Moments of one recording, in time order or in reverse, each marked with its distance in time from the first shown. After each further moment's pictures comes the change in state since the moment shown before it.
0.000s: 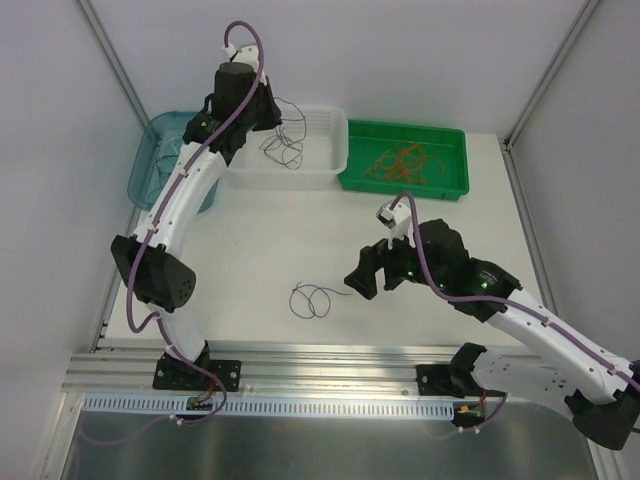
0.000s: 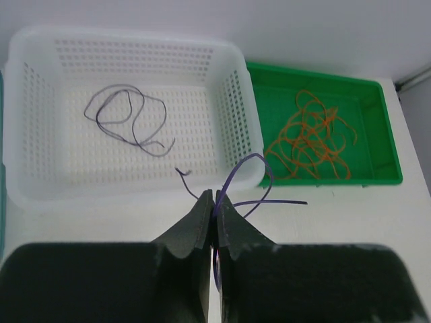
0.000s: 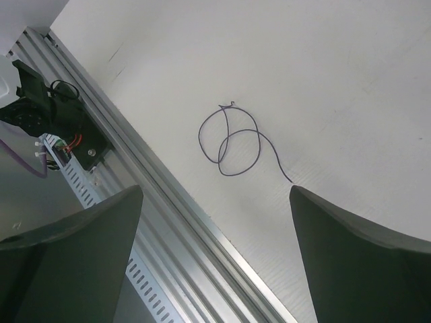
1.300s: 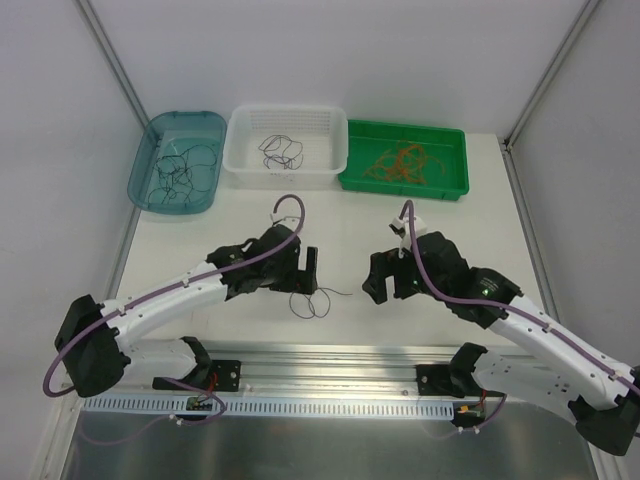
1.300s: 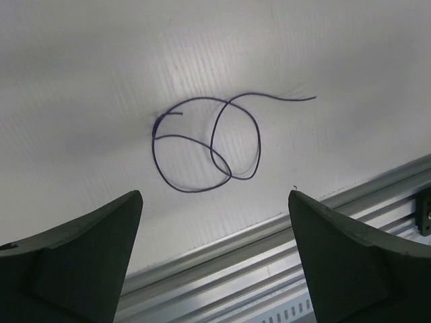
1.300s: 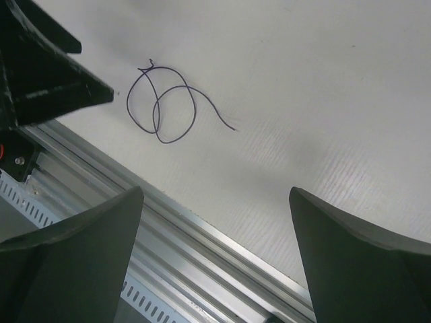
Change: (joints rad) left arm -0.451 -0.547 -1.039 0.001 -0.023 -0.274; right arm 0.000 -0.040 -0.077 -0.155 0.209 0.101
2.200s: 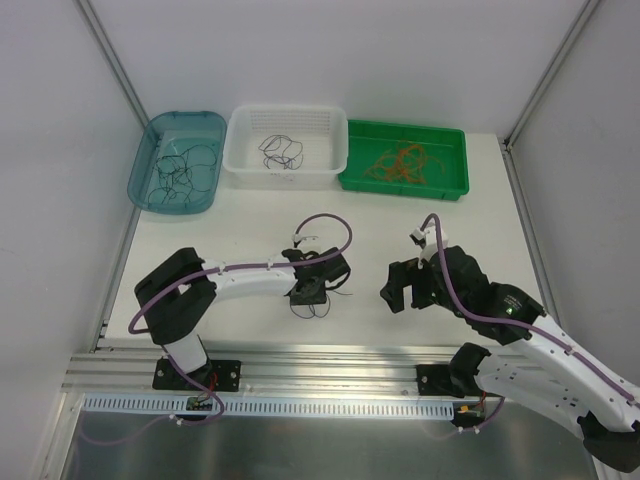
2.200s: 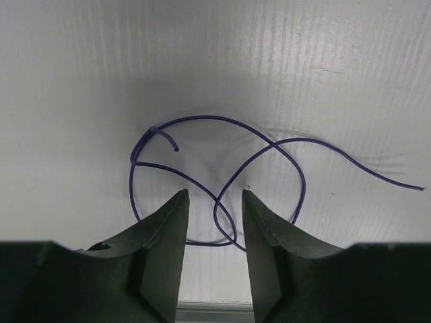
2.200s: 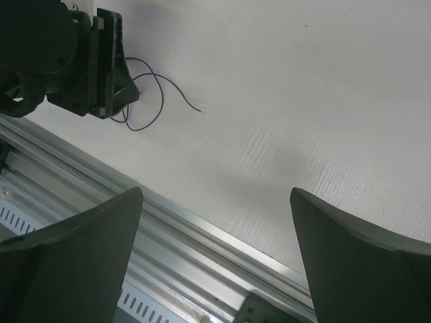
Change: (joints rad) left arm -0.201 0.489 0.127 -0.091 -0.278 -0.417; right arm 0.000 -0.169 -0.048 -0.119 0.095 0.000
